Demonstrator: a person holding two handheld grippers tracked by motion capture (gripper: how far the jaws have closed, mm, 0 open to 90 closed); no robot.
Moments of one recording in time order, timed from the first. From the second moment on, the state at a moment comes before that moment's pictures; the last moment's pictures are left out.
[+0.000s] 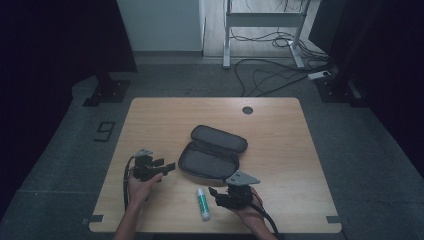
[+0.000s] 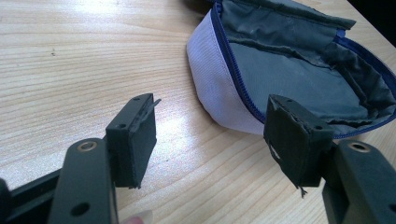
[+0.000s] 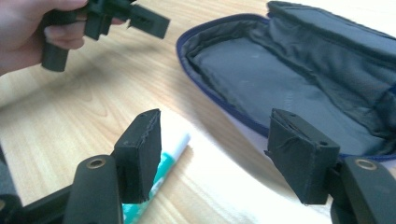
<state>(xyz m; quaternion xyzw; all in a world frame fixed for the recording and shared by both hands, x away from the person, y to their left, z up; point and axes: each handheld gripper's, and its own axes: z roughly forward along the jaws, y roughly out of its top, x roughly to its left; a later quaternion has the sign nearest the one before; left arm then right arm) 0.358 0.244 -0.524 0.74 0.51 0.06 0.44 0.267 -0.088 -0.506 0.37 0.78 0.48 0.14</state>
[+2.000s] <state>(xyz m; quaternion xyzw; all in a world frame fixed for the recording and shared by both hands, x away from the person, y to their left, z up) 0.361 0.241 -0.530 0.75 0.50 0.05 0.42 0.258 -0.039 -0.548 0.34 0.85 0.39 0.14</state>
